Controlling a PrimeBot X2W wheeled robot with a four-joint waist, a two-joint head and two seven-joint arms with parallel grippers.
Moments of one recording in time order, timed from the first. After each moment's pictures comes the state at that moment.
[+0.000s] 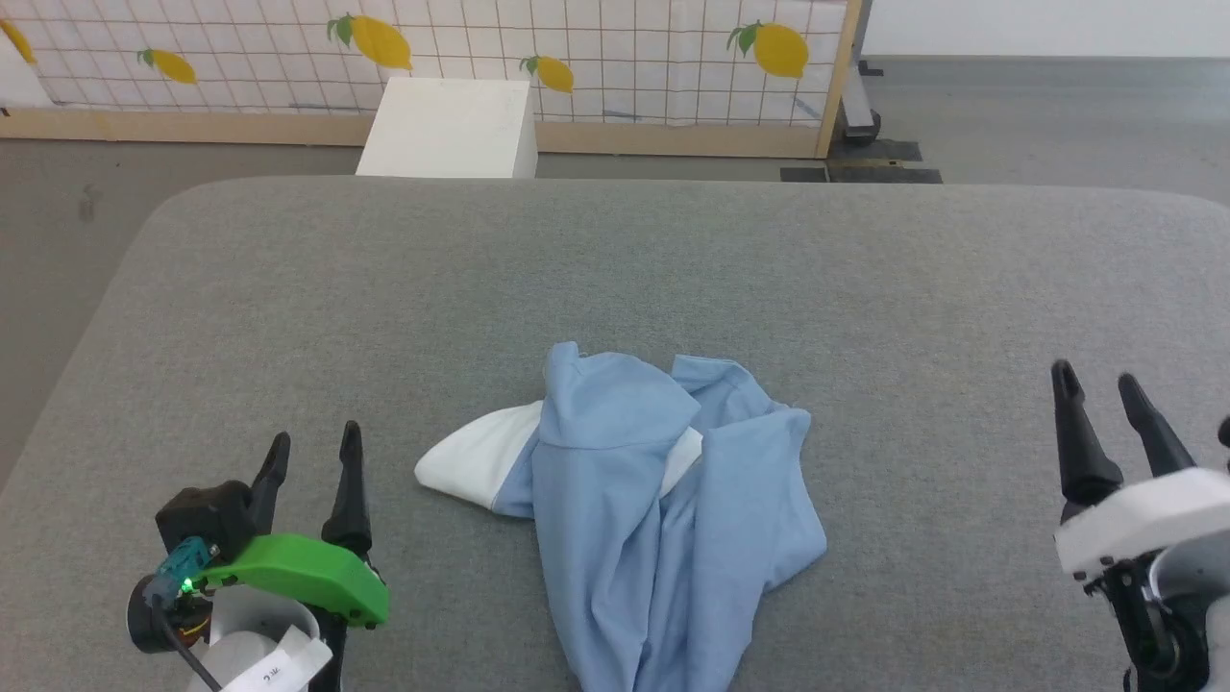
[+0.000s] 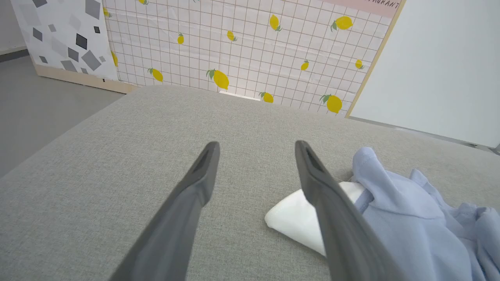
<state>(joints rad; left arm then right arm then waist) -0.13 0.18 -0.05 0.28 -0.39 -0.03 -0.20 -0.11 -0.09 -0.21 0.06 0.37 0.13 0.11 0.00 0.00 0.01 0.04</state>
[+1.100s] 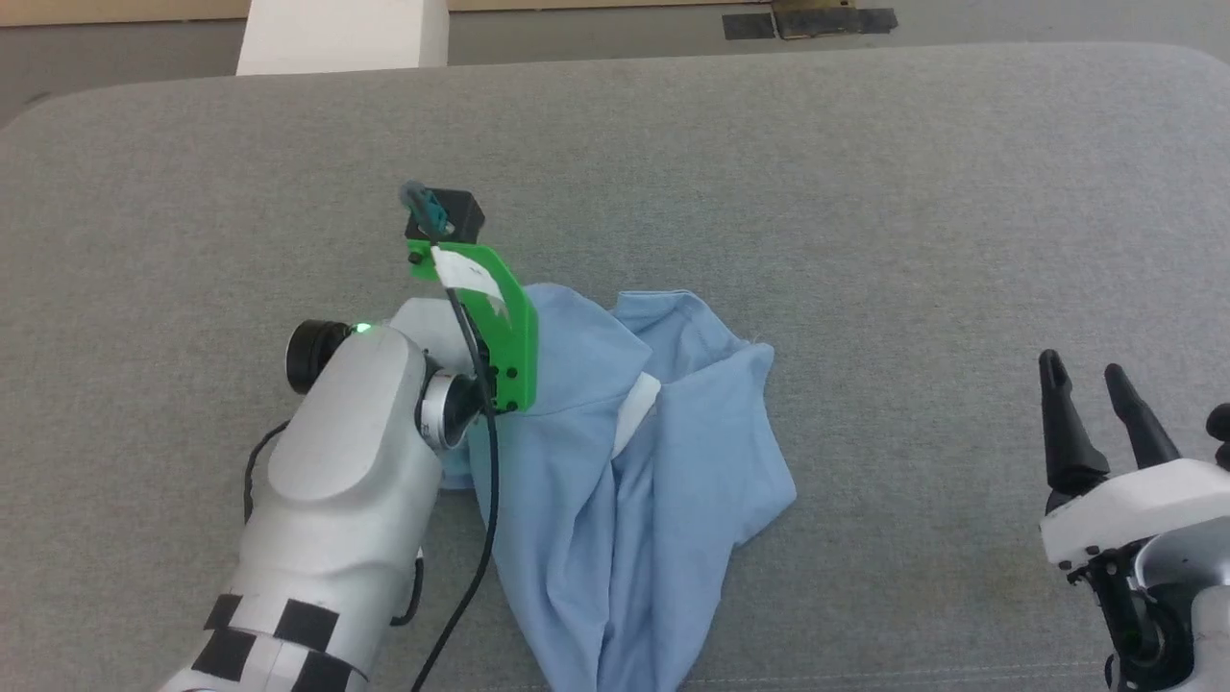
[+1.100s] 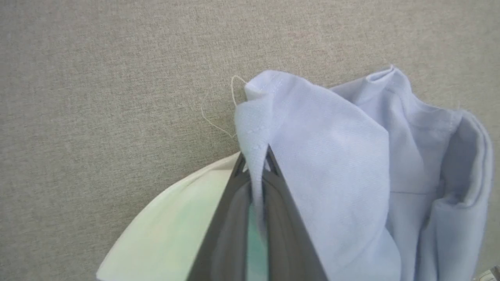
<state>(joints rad) -0.75 0.10 -0.33 0.64 -0.40 0.02 0.68 -0.12 -0.05 -0.22 0.04 0.36 0.13 0.12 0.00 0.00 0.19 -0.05</state>
